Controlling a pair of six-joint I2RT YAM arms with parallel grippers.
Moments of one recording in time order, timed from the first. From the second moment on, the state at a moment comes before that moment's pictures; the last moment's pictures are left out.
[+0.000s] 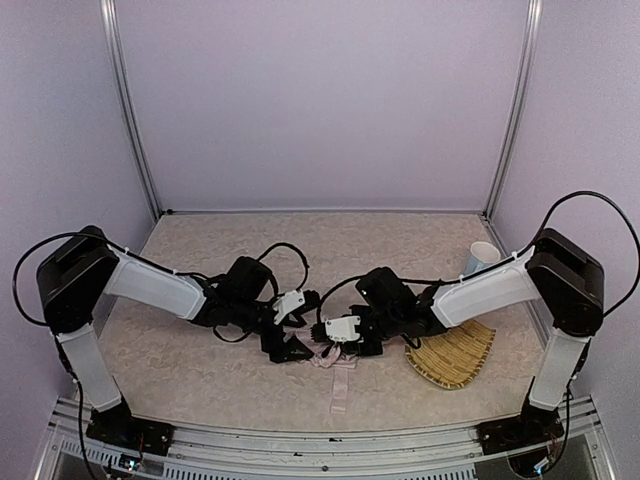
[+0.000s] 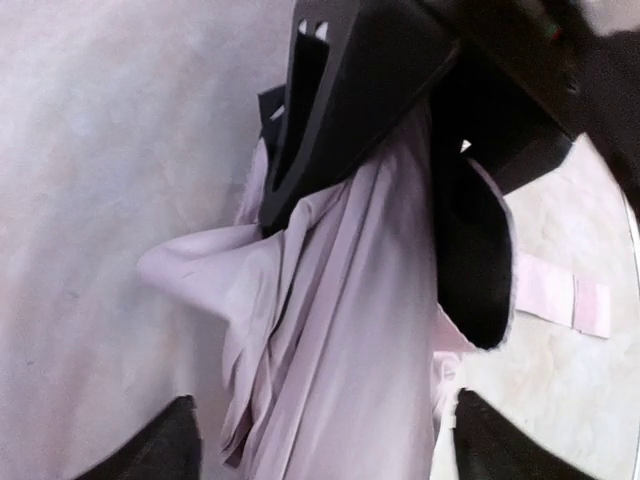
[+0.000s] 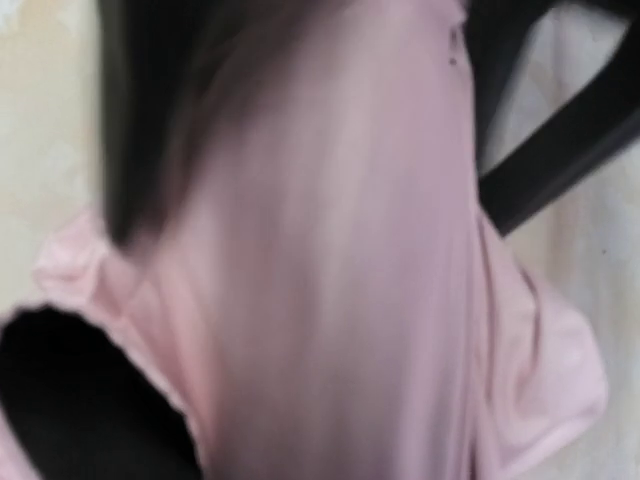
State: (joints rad) left arm -0.80 1.85 0.93 0.05 0.51 0.37; right arm 0.93 1.82 0.92 0.08 -0.15 -0.84
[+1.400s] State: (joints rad) left arm -0.92 1.86 0.94 0.10 0.17 0.66; right arm 0.78 1.93 1.11 -0.14 -0.47 -0.60
